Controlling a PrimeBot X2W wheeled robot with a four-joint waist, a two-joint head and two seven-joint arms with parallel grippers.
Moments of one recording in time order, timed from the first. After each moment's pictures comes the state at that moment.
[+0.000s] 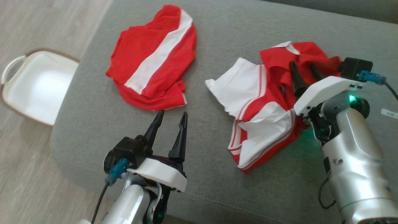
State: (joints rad) left arm -0.18 0.05 -0.50 0.17 -0.37 0.09 -0.25; right arm -0.64 -0.06 0.01 0.74 0.37 0.12 0.14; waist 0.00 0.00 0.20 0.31
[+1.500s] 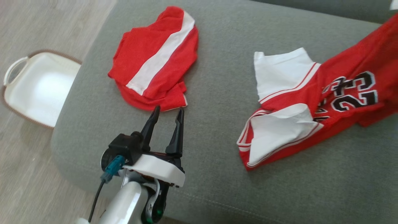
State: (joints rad) left arm -0.19 0.05 -0.50 0.15 -0.39 0.11 -0.25; right arm -1.05 -0.32 -0.34 0.99 -0.23 0.12 0.06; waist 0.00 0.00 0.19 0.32
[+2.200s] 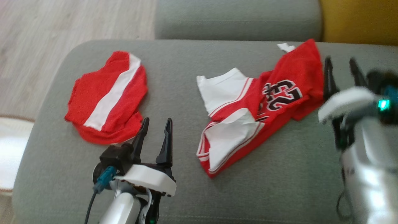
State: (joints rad) left arm -0.12 0.05 -0.44 0.16 -0.38 0.11 -0.25; right arm -0.65 -0.11 -0.13 0.81 0.06 0.12 -0.15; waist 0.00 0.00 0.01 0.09
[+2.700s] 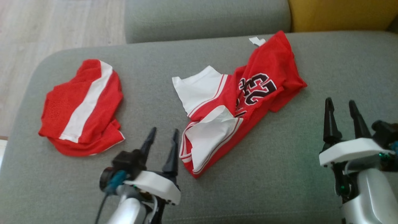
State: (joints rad) left arm -0.11 0.05 -0.47 0.23 -0.35 0.10 -0.25; right arm -0.20 -0.05 -0.11 0.32 0.24 0.12 -0.08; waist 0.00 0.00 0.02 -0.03
